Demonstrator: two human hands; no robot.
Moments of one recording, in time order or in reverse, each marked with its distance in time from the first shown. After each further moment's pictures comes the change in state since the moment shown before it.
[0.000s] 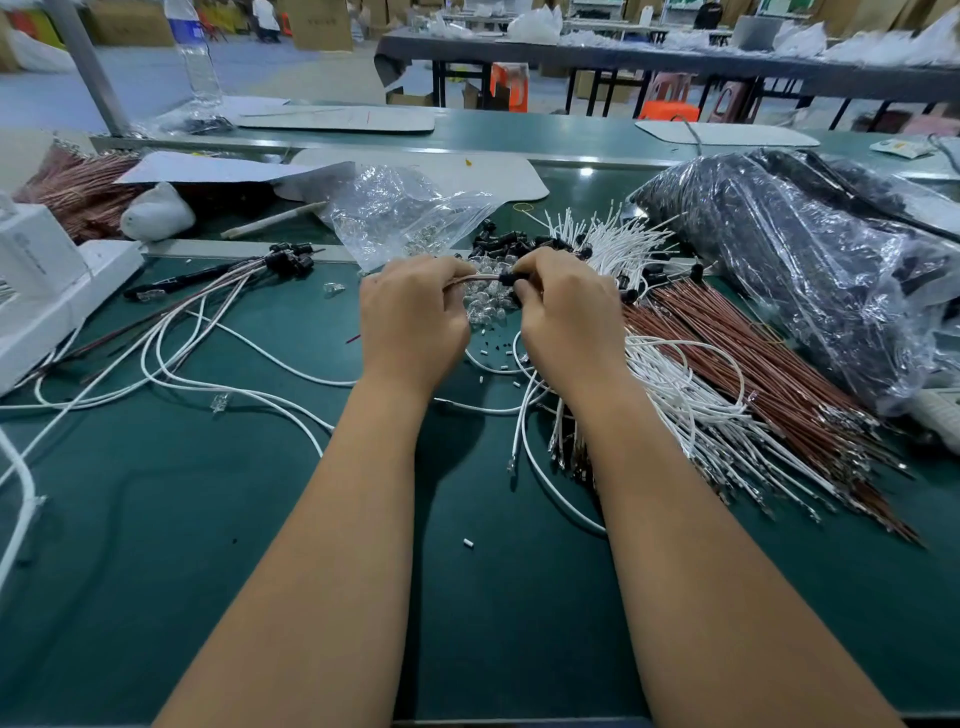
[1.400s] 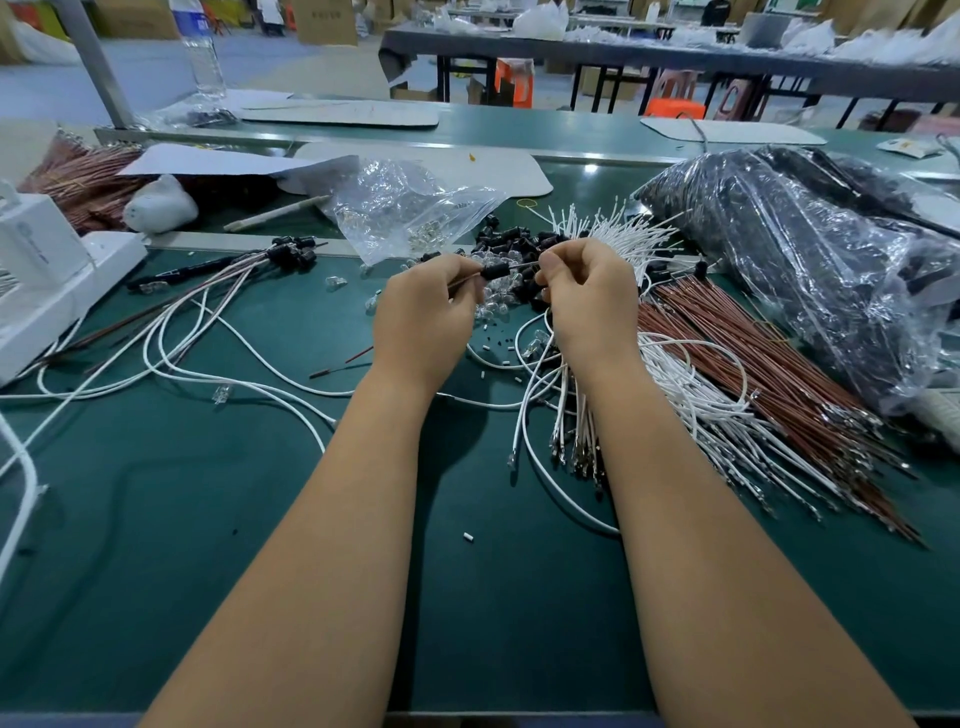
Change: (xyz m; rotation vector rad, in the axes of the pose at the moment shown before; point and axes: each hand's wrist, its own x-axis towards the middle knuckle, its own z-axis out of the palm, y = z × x) left_hand -0.003 -0.003 0.007 -0.215 -0.074 -0.070; right_hand 0.006 0.006 -0.003 0.555 0.075 0.326
